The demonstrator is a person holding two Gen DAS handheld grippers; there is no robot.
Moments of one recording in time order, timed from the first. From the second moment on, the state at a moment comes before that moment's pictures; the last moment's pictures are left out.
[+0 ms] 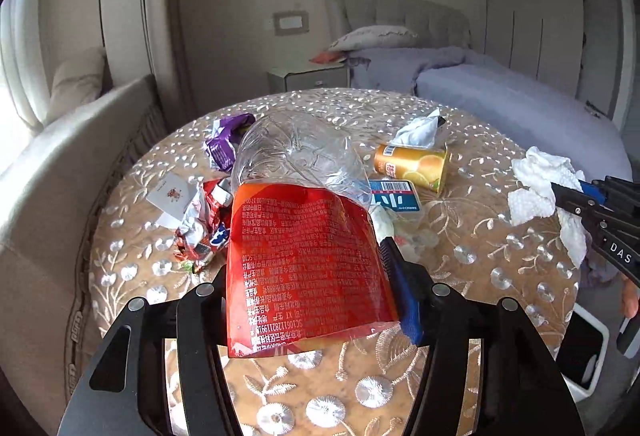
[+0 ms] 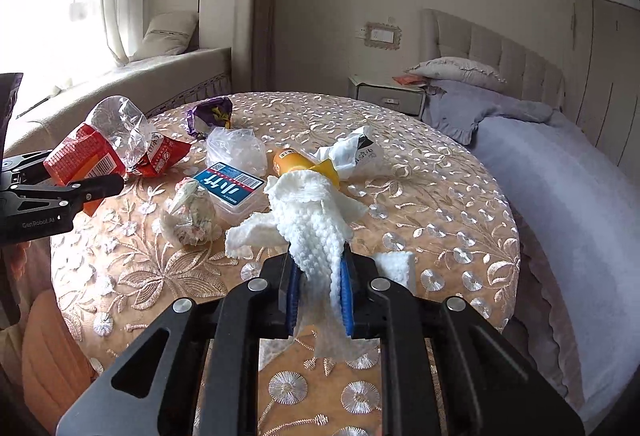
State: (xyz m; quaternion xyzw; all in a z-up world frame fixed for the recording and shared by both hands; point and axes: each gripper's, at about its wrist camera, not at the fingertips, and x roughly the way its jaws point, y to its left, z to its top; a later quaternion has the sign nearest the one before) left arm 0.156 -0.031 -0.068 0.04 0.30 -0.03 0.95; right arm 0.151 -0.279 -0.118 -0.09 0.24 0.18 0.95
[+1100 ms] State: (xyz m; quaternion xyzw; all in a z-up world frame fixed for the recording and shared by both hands) left arm 0.064 -0.286 -0.101 0.14 0.28 -0.36 0.88; right arm -0.019 -0.452 -0.128 -0.06 0.24 0.04 0.97
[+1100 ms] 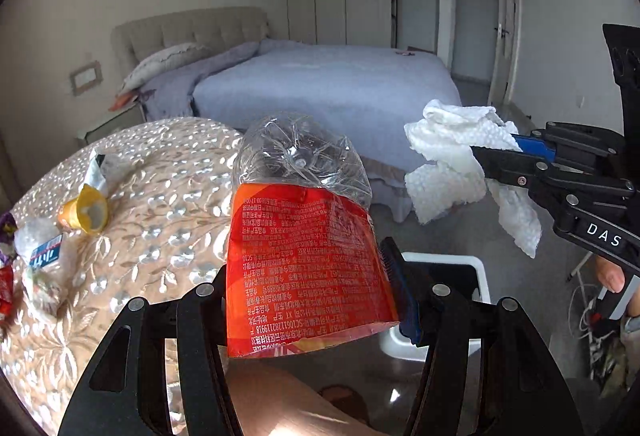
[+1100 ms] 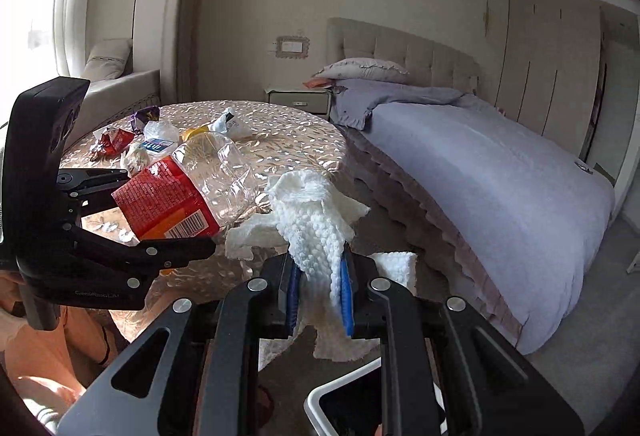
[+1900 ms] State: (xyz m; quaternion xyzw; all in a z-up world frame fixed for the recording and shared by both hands) left arm 0.052 -0.439 -0.218 0.31 0.32 -0.58 0.68; right arm -0.033 -0.579 -0.262 0.00 0.39 0.01 0.92
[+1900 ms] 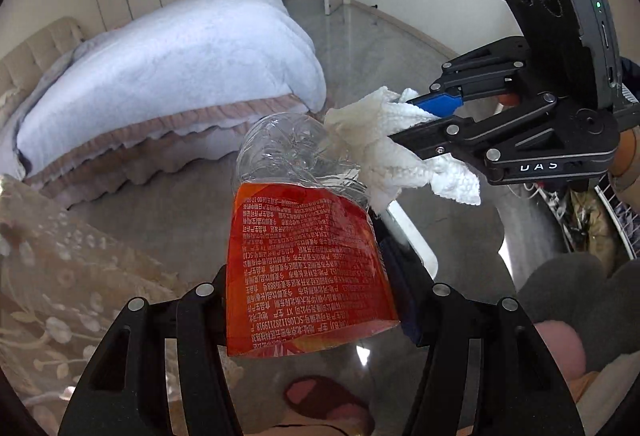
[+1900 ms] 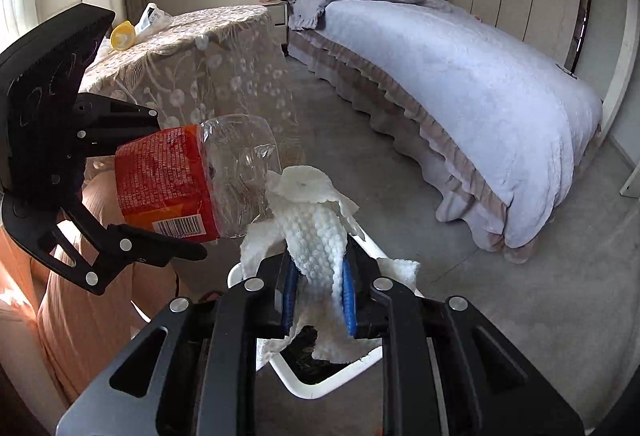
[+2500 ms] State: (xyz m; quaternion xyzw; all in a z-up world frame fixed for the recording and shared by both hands) left arm 0.080 -0.497 -0.312 0.43 0.35 -0.64 0.53; right arm -0.001 -0.598 -0.361 -0.08 0.52 0.13 0.84
